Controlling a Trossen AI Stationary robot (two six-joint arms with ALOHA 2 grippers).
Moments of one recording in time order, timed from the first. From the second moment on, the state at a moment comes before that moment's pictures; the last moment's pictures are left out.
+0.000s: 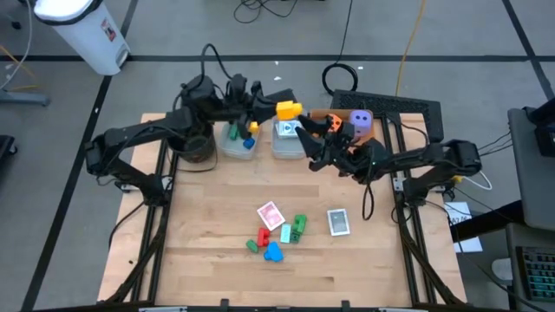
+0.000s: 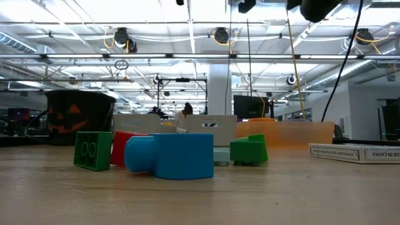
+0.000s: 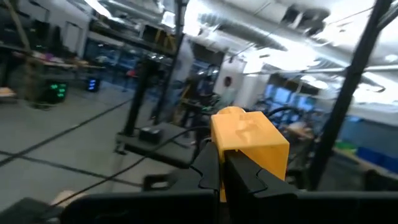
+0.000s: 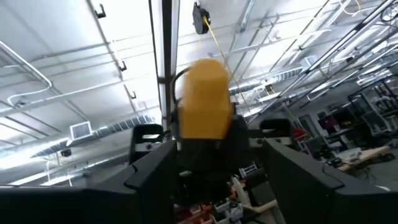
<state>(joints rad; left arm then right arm) 0.38 1.43 1.33 0.37 0.47 -0.40 -0.04 1.47 0.89 1.30 0.31 0.24</state>
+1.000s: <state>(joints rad) 0.34 1.50 1.33 0.43 0.49 -0.36 -0.09 1.52 0.99 1.33 0.31 0.23</state>
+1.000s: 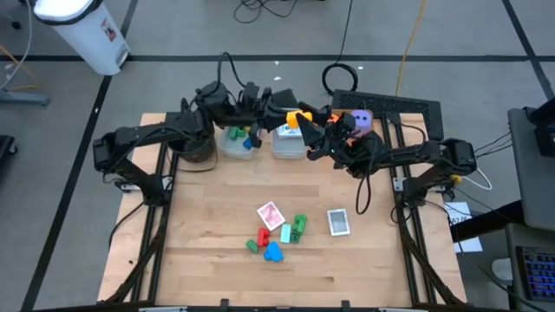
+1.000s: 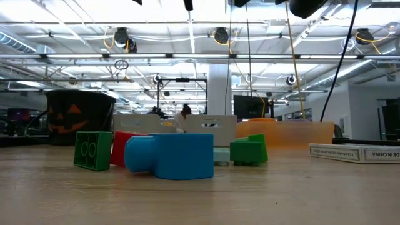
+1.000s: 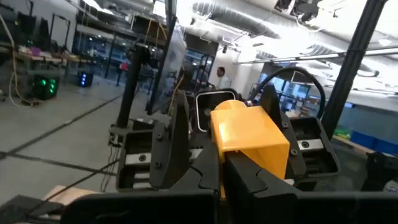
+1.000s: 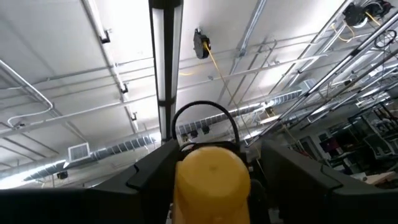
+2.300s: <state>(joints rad) 0.35 1.52 1.33 0.46 0.48 -0.40 -0.09 1.52 0.99 1.29 0.31 0.25</state>
